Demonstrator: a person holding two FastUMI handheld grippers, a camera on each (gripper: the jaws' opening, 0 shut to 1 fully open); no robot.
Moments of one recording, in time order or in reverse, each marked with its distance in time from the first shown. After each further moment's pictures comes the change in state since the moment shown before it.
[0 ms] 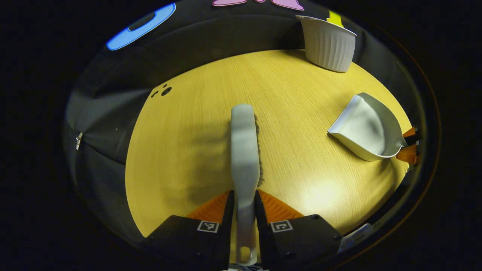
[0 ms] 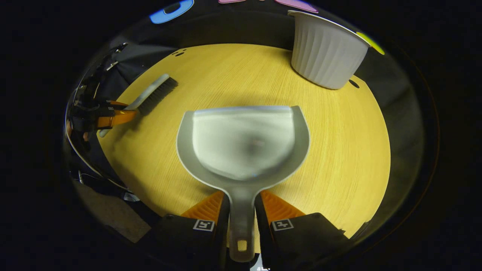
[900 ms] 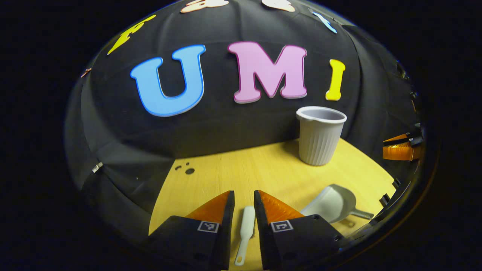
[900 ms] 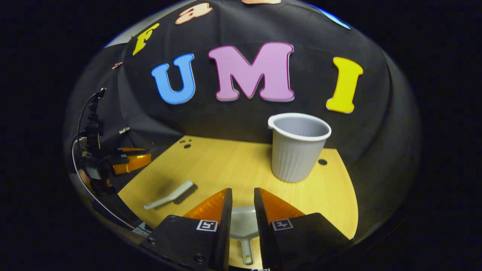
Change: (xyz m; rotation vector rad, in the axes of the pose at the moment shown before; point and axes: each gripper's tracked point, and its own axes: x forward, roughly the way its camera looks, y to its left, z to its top) left arm -0.205 0.022 0.185 -0.108 -0.666 0.013; right arm -0.230 0.007 0.194 0.051 -0.728 -0.044
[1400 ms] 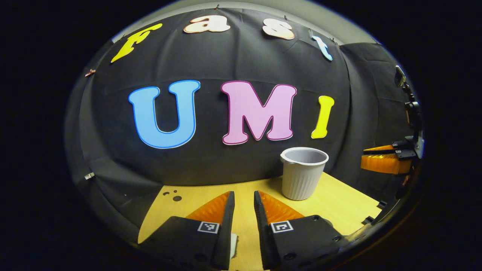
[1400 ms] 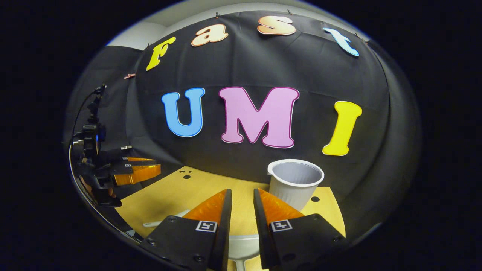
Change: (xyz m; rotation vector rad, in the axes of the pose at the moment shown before) left arm -0.027 -0.034 0.063 -0.079 -0.189 -0.095; right arm -0.020 0.016 0.070 -0.085 -0.204 -0.015
